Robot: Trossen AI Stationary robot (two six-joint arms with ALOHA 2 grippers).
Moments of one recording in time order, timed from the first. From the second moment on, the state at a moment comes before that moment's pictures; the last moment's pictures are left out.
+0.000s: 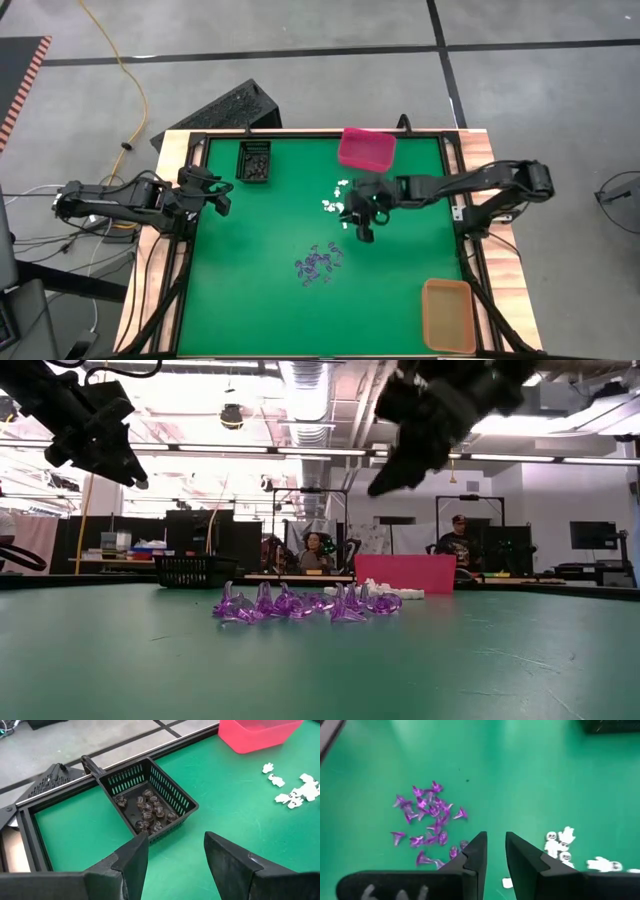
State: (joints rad) left arm -0.07 0.49 0.55 -0.81 -0.77 -0.68; right arm -0.05 1.41 0.89 -0.14 -0.12 0.02
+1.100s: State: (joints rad) left arm -0.07 0.49 0.55 -0.82 -0.75 -0.70; right arm 0.02 1.75 0.85 0.19 -0.20 -0.02
